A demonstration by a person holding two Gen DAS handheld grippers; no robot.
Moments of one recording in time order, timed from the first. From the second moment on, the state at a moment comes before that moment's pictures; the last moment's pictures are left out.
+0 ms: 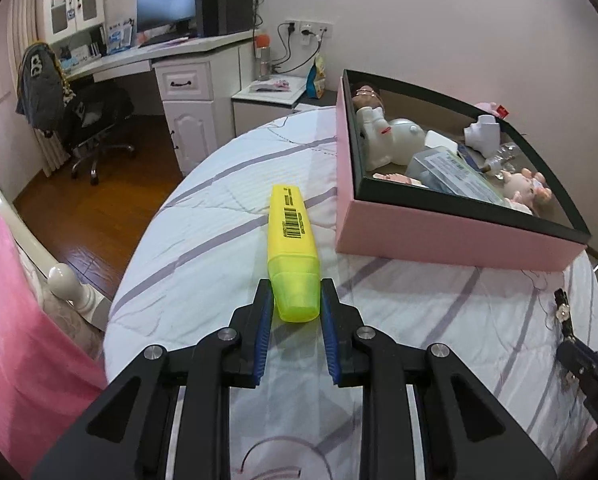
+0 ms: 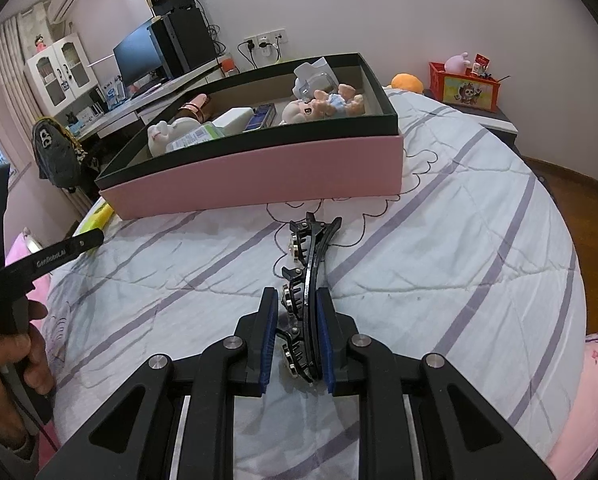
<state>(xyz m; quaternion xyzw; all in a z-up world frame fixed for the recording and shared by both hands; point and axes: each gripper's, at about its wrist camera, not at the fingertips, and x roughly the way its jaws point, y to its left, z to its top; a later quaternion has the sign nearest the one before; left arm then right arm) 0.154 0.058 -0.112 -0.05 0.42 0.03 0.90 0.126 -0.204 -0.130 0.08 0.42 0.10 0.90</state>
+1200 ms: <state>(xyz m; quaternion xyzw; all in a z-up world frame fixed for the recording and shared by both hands) 0.121 0.062 -0.081 -0.01 0.34 0.02 0.94 0.095 -0.194 -0.112 0.11 0.42 0.13 0.89</state>
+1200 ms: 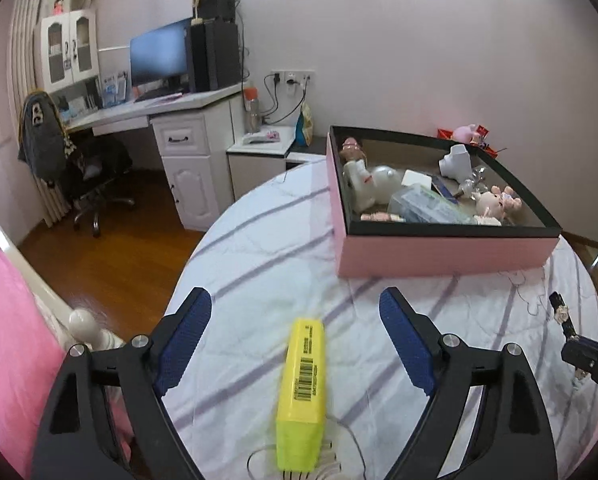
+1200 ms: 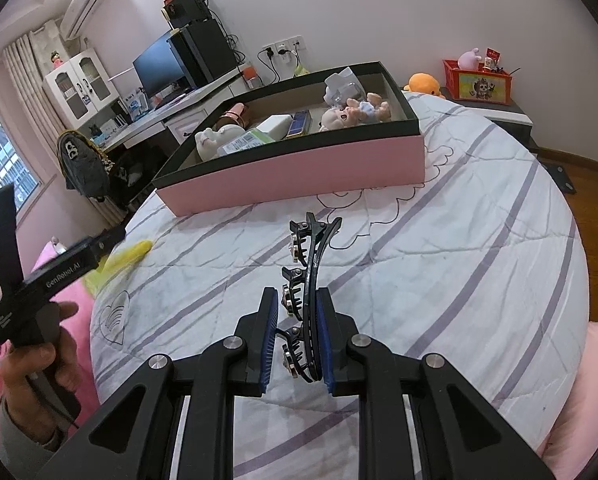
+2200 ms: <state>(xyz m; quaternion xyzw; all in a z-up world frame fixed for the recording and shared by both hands) 0.106 0.072 -0.083 -0.03 0.40 -0.04 0.91 0.090 -0.185 -0.099 0.11 0.40 0.15 0.90</state>
